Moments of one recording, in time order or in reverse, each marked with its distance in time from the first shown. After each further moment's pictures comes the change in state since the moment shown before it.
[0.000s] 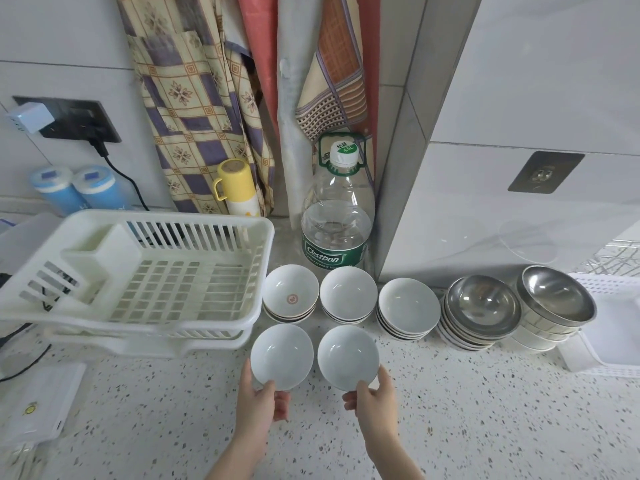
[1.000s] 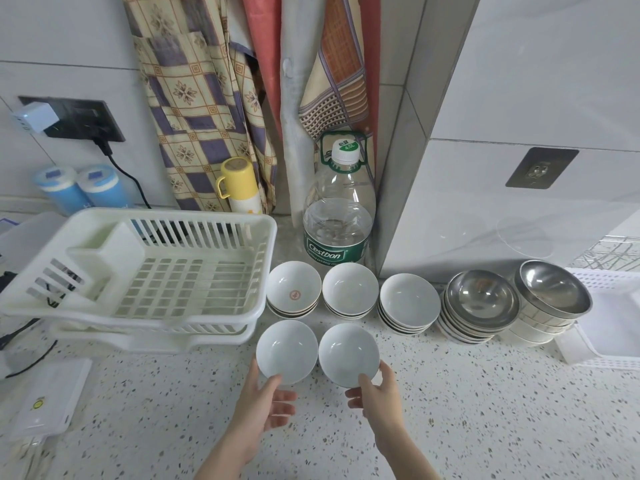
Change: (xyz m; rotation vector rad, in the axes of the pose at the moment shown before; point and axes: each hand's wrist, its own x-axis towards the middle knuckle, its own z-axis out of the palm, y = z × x) left_hand -0.008 0.006 -0.020 0.028 -0.211 -0.118; right_hand -0.008 -0.008 -0.009 -0.052 -0.081 0.083
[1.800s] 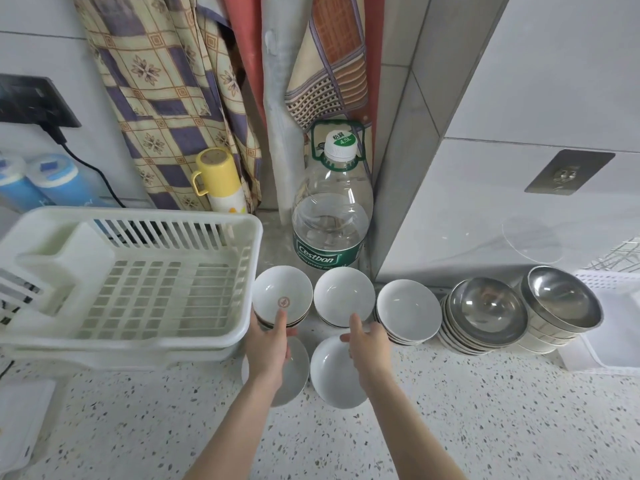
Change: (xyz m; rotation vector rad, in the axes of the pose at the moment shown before) left_hand 0.063 0.087 0.064 -0.130 0.296 0.236; right_hand 0.068 -0.083 0.028 -0.048 0.161 -0.009
